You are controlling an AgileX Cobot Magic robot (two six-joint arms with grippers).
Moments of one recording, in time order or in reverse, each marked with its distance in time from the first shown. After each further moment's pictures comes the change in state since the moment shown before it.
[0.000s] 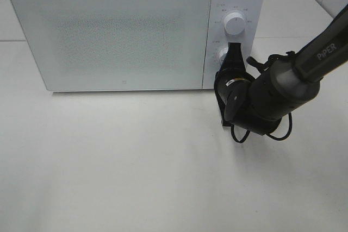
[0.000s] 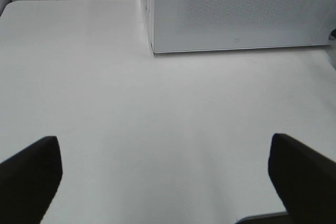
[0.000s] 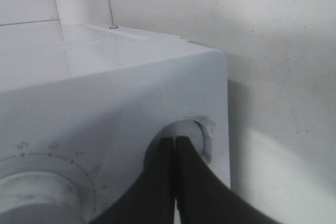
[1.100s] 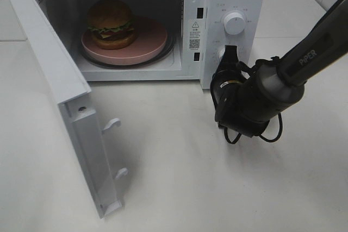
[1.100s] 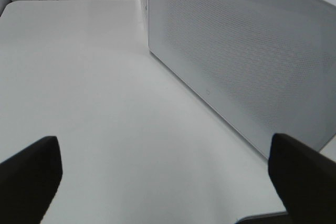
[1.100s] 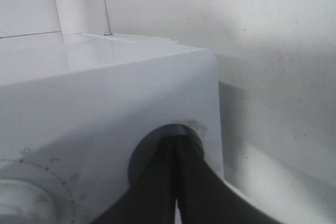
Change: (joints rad) left arm 0.000 0.000 0.000 0.000 0.000 0.000; right arm 0.017 0.042 -0.046 0.055 -0.025 -0.025
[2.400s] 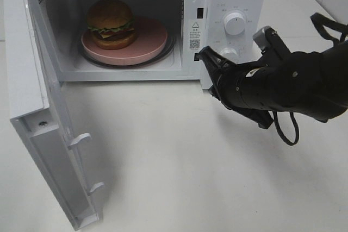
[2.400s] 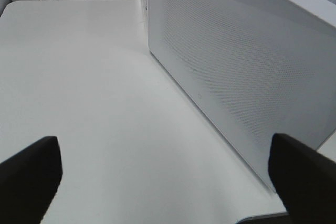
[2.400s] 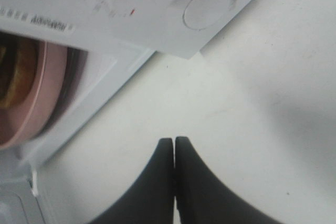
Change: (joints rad) left arm 0.000 0.000 0.000 0.000 0.000 0.000; right arm 0.005 -0.454 0.264 -0.180 0.516 -0.733
